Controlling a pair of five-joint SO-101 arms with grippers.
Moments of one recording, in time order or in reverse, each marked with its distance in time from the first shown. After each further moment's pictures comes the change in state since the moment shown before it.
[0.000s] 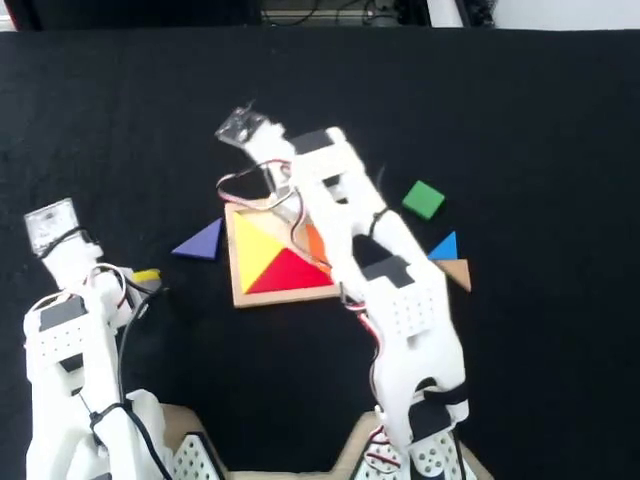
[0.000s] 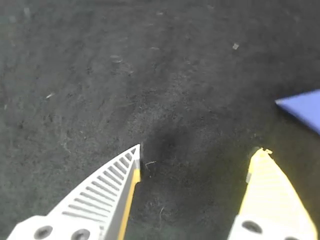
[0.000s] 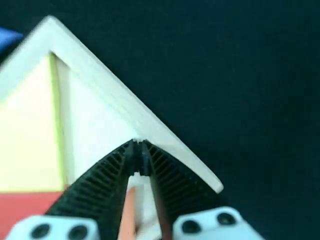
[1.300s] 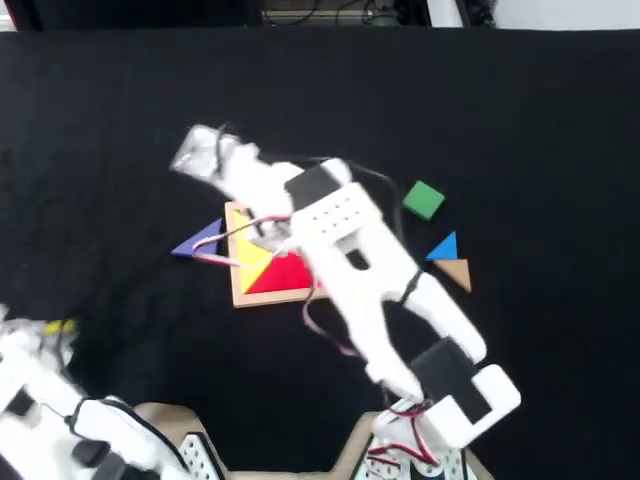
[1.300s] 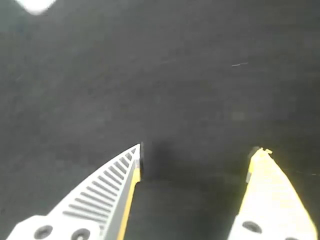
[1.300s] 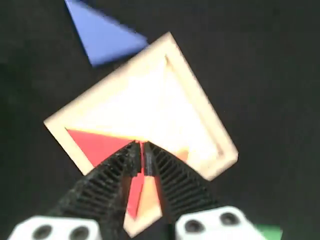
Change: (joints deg) left arm -36.5 0.4 1.1 3.2 -12.9; right arm -11.8 -39.9 31.0 -3.2 2.5
